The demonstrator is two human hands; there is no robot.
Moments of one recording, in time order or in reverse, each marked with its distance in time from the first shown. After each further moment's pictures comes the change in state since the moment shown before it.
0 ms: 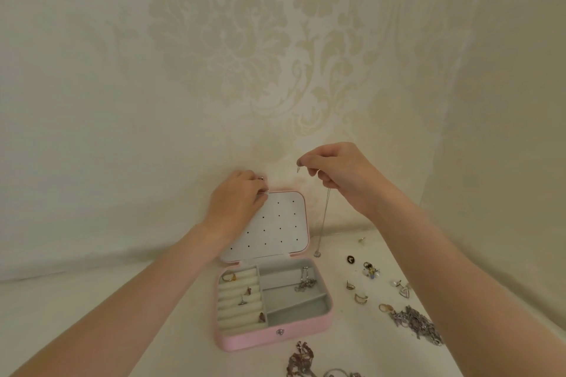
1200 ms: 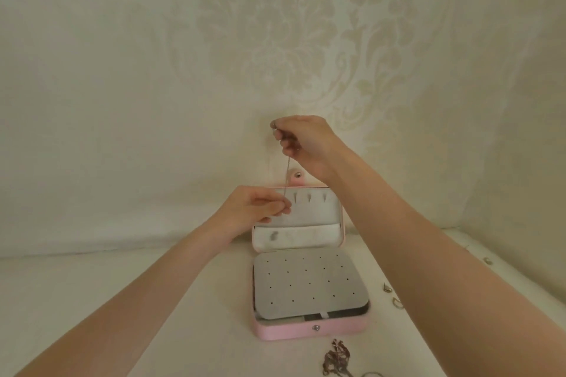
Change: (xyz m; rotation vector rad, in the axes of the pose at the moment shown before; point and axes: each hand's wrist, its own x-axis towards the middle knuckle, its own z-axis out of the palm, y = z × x) left_hand -0.038 -0.020 -0.039 -0.998 -0.314 -0.453; right_hand 0.044 -0.035 0.084 0.436 -0.156 -0.005
